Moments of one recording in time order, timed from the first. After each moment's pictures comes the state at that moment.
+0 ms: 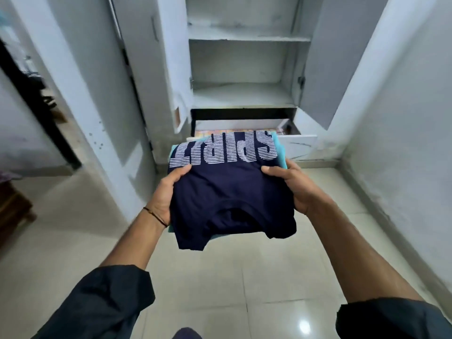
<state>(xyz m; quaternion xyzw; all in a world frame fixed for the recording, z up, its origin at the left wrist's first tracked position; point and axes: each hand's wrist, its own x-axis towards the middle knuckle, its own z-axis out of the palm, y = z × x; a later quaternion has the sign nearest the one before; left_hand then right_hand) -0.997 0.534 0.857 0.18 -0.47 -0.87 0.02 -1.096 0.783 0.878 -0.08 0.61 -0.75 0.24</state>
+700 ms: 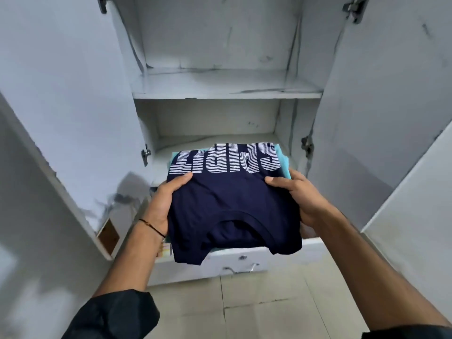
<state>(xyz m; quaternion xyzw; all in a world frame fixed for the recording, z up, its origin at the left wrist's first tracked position) -1.483 0.456 0.903 0.14 -0.50 -0.85 0.05 -1.557 0.713 0.930 -0.06 0.65 -0.73 0.18</state>
